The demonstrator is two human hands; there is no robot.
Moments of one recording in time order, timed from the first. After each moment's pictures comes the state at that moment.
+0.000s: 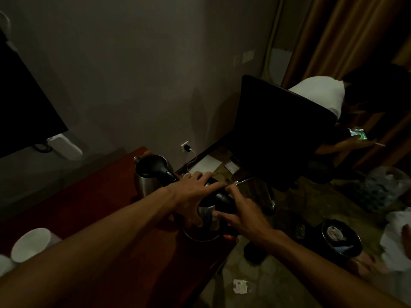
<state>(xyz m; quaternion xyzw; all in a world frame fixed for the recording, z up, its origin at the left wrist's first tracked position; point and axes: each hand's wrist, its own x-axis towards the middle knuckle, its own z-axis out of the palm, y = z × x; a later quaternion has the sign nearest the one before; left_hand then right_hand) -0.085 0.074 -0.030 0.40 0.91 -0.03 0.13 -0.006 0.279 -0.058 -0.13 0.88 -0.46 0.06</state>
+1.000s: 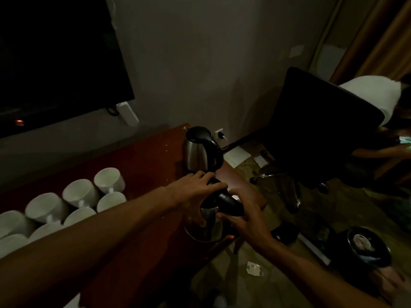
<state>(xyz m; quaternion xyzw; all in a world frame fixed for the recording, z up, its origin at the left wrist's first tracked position) 0.067 -0.008 -0.021 0.30 0.94 -0.04 0.15 0.112 0.207 -0.082 -0.18 0.80 -0.57 0.05</state>
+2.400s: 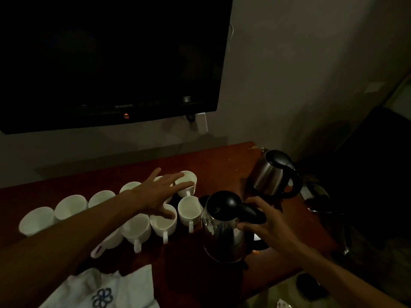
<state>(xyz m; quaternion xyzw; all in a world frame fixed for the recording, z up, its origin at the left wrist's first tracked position) 0.174 -0.315 -0.022 0.11 0.99 0.00 0.12 0.099 0.042 -0.042 -0.30 0.82 -0.45 0.16</state>
